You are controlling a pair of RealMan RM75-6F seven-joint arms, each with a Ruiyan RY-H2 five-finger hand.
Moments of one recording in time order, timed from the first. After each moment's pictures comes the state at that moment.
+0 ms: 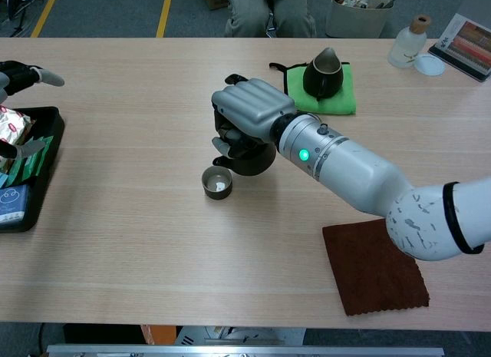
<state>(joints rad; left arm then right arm) -0.40 -1.10 0.02 -2.00 1.23 1.28 0.47 0.92 -1.74 0.21 -1.66 -0.90 0.96 -0.75</state>
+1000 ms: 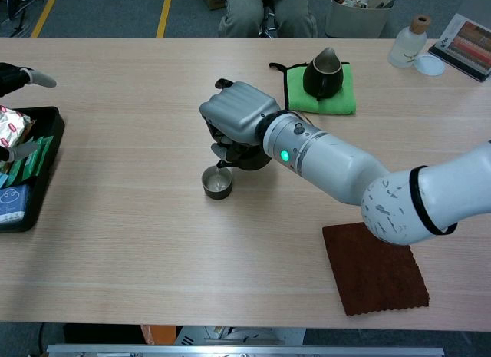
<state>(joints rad) -0.36 -1.09 0.01 -1.99 1.25 1.27 0.45 1.07 -1.75 0.16 -1.61 -0.76 0.96 -0.91</state>
